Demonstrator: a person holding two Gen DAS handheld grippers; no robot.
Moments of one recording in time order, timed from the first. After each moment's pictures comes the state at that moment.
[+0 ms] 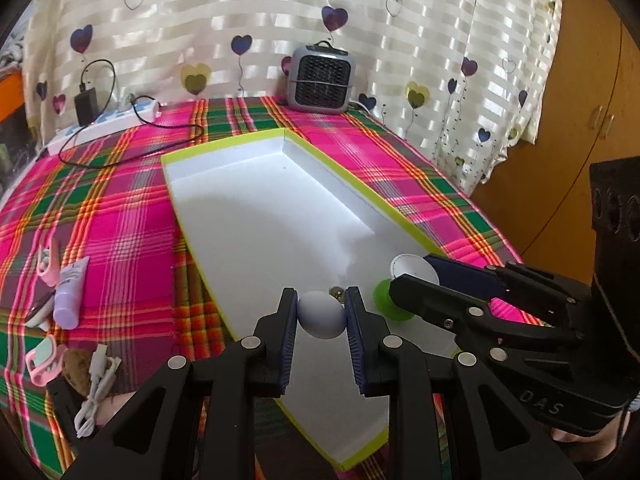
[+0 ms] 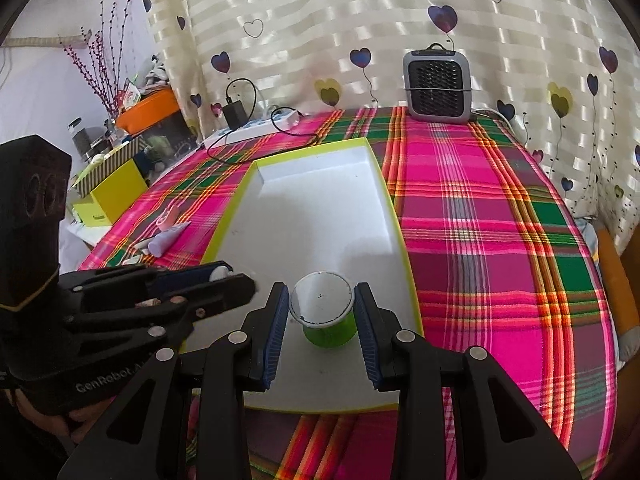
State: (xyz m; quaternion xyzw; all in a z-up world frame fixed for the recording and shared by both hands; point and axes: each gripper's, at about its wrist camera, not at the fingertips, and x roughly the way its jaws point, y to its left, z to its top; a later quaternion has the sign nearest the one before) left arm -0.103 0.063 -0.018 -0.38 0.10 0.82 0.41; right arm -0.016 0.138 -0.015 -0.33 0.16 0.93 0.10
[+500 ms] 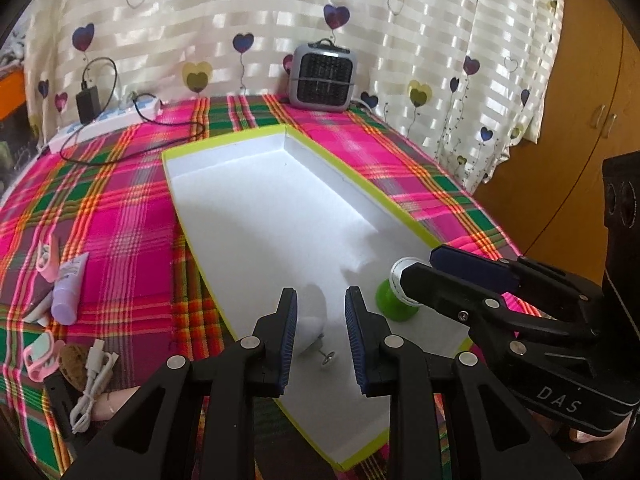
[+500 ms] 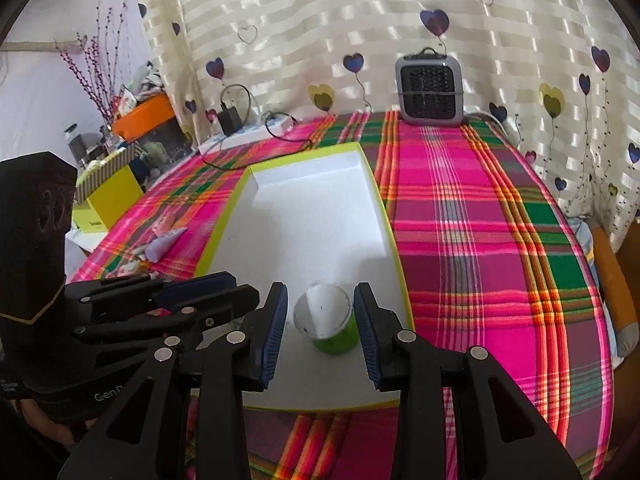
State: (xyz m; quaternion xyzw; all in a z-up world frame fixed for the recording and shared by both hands) left arm -0.099 0.060 -0.017 -0.38 0.09 0.82 0.41; right arm -0.010 0.137 -0.012 -0.31 0.16 0.93 0.11
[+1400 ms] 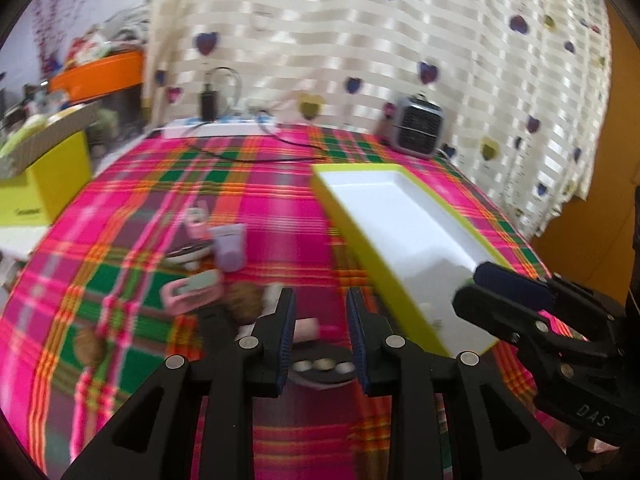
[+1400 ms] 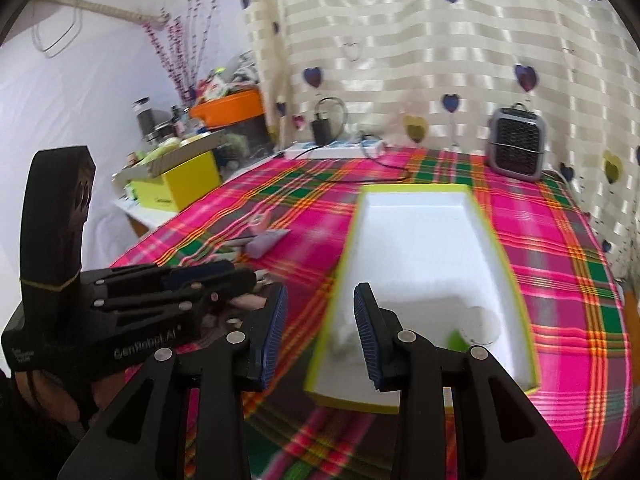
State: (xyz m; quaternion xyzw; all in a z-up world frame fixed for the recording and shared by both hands) left arm -0.097 -0.061 -0.002 -0.34 0.03 0.89 0.29; right arm -0.021 0.048 0.012 -0.28 0.09 0.96 0.00
